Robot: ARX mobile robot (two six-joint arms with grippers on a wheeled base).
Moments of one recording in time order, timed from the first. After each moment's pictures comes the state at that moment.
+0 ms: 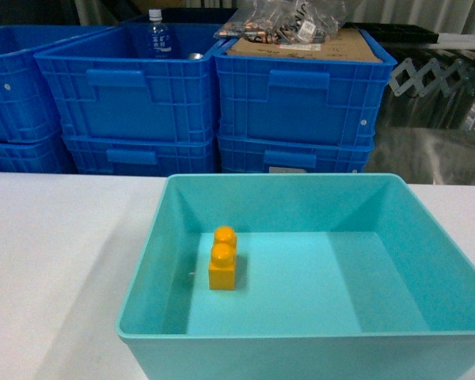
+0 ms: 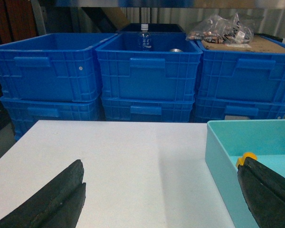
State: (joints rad) left arm 0.00 0.01 0.02 0.00 0.00 0.00; right arm 0.03 0.12 0.01 0.03 0.12 0.00
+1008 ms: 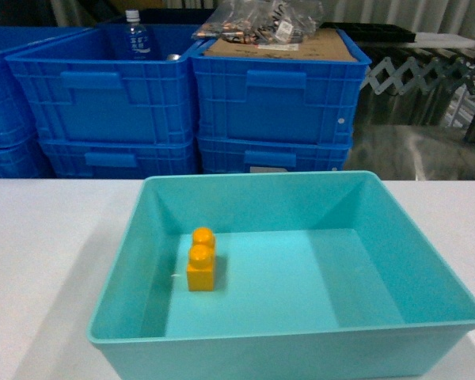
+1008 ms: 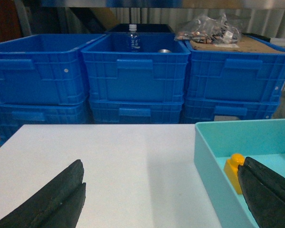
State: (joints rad) left arm 0.00 0.01 0.02 0.00 0.00 0.00; right arm 0.03 0.12 0.01 0.03 0.12 0.00
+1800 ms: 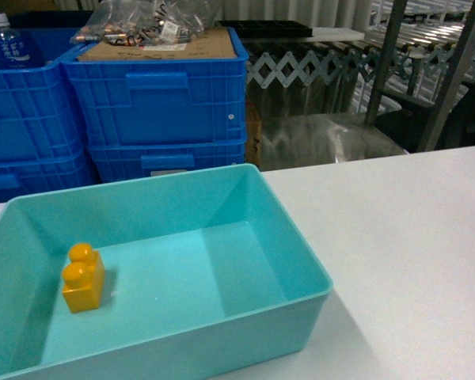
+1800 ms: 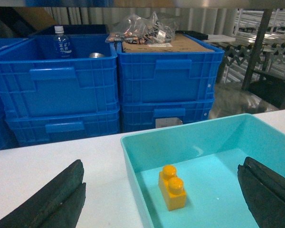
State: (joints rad) left arm 0.00 0.01 0.02 0.00 0.00 0.00; right arm 0.03 0.12 0.01 0.03 0.12 0.00
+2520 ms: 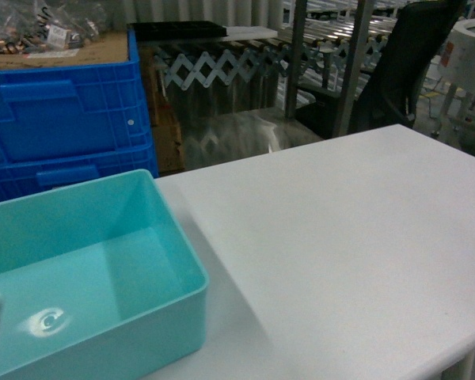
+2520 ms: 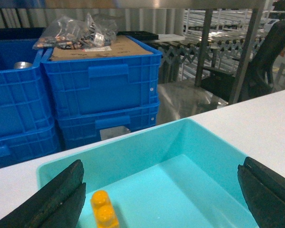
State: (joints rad) left arm 0.00 0.01 0.02 0.00 0.00 0.00; right arm 0.03 0.12 0.01 0.03 0.12 0.00
